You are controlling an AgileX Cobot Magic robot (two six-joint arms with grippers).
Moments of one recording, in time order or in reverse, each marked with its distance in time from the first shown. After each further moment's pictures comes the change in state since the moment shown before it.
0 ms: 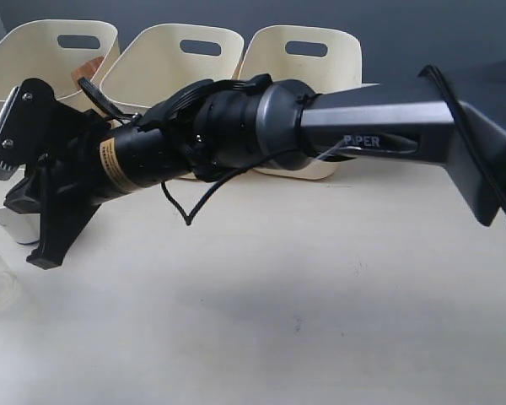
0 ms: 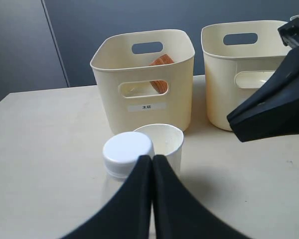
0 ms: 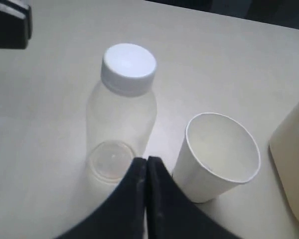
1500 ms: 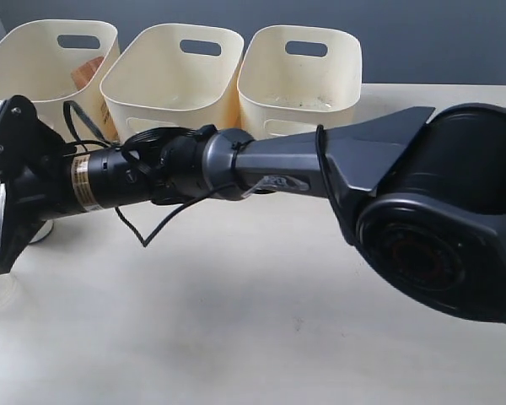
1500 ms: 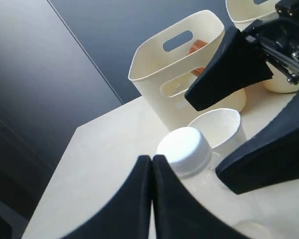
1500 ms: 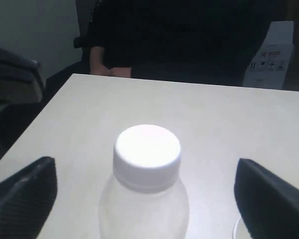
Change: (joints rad) left arm 0.000 0.000 0.000 0.417 0.000 0.000; right arm 0.010 0.261 -0.219 0.439 -0.254 -0.279
